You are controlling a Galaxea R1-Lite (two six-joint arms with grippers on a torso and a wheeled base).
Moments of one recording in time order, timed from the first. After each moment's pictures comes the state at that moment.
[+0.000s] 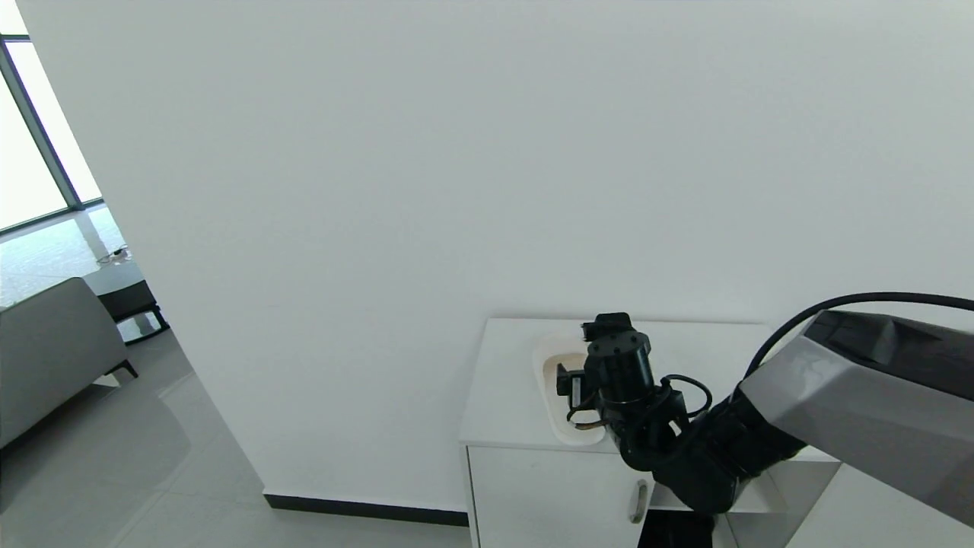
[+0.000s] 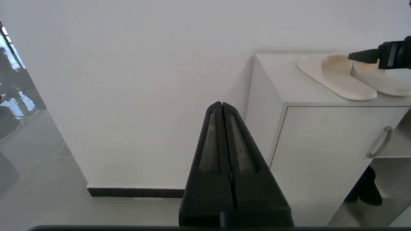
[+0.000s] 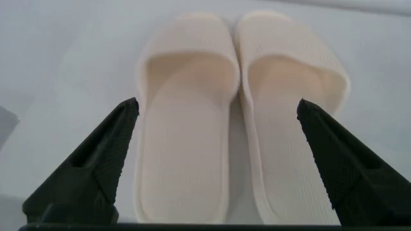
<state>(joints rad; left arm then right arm) 0.00 0.00 0.00 0.00 -0.03 0.00 0.71 2.26 -1.05 -0.83 -0.58 0.26</state>
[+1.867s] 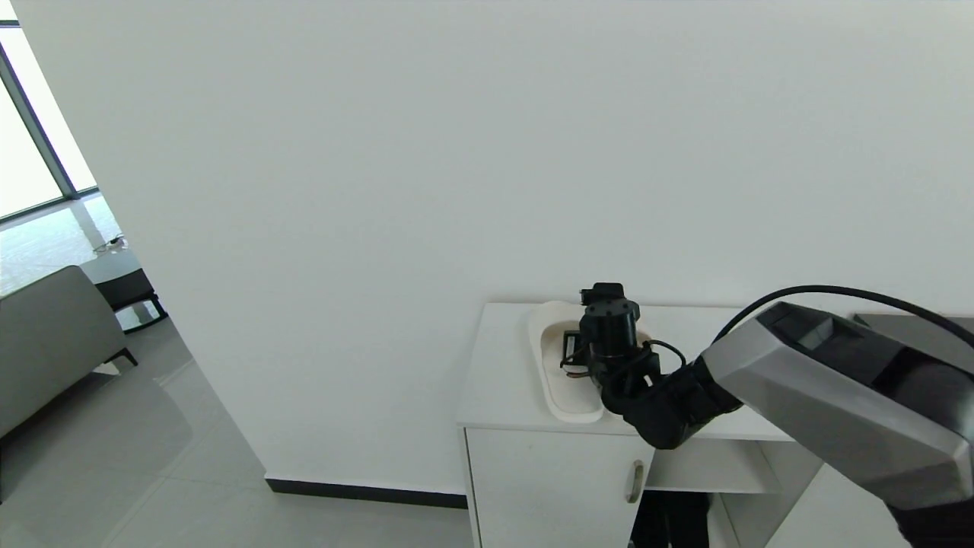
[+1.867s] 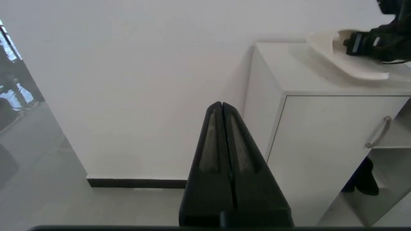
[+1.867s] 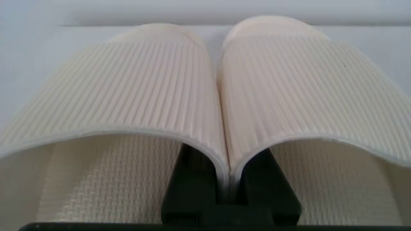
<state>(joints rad) 0.00 0.00 0.00 0.00 -0.03 0.00 0.62 2.41 -1.37 -0.80 -0.53 0.23</state>
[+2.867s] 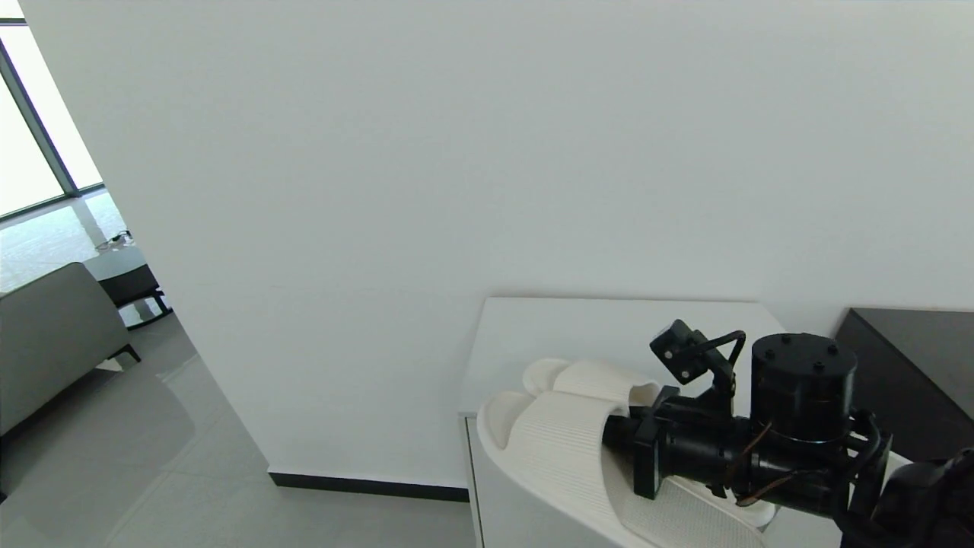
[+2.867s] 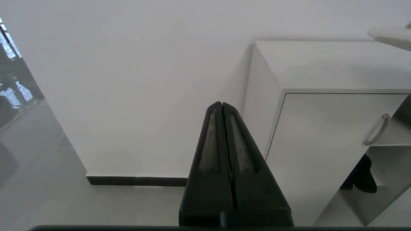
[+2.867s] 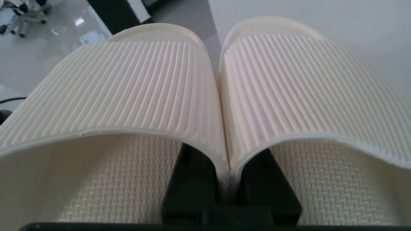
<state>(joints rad) 0.00 0.00 0.00 0.00 -0.03 0.00 0.71 1.81 -0.52 -1.09 0.35 0.18</state>
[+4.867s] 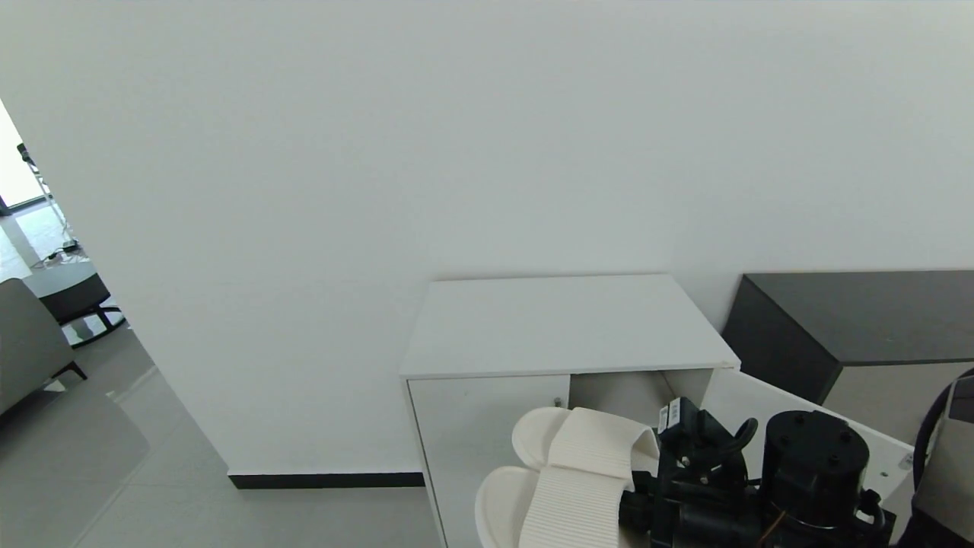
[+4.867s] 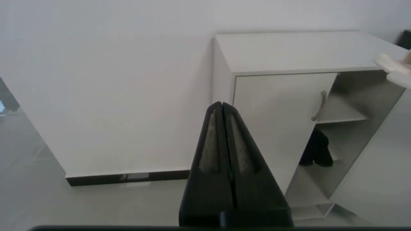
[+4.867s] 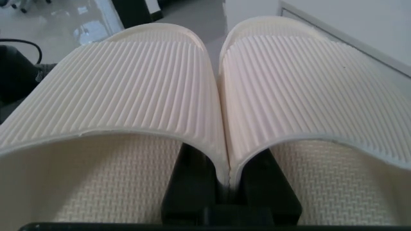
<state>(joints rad) 0.00 0.00 0.00 0.00 -0.03 0.00 0.72 2.01 -0.27 -1.57 0.47 0.05</state>
